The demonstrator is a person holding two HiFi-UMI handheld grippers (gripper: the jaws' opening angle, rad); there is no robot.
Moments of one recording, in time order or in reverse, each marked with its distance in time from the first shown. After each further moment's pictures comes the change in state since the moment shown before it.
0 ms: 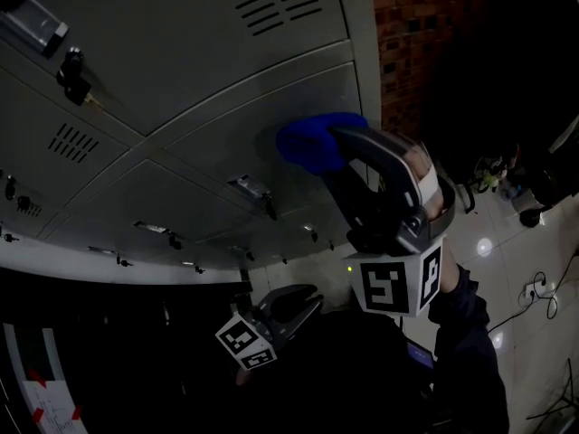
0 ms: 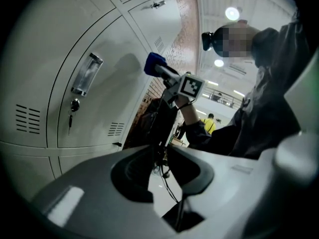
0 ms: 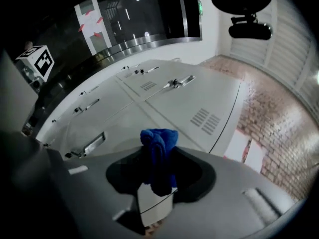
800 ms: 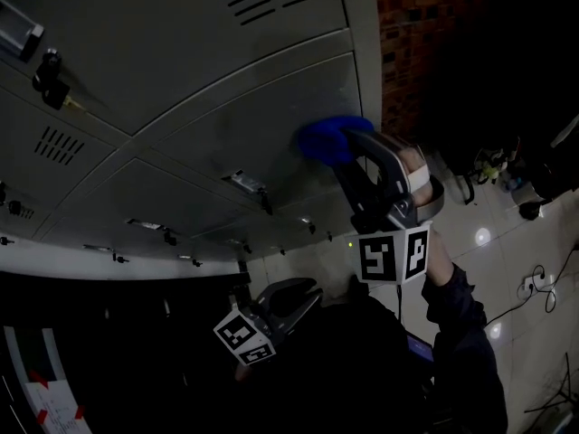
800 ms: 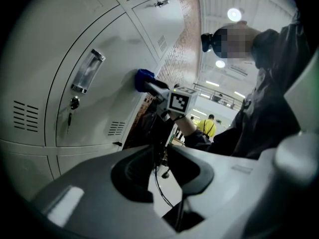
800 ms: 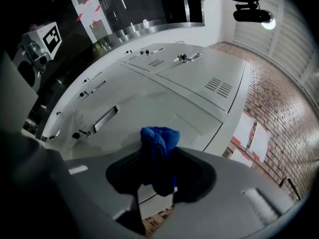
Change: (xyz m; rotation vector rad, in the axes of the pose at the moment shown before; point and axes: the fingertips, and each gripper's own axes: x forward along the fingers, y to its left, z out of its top) left arm 0.006 0.007 0.001 -0.019 0.000 -0.002; right arm 0.009 0.046 -0.078 0.025 0.151 0.042
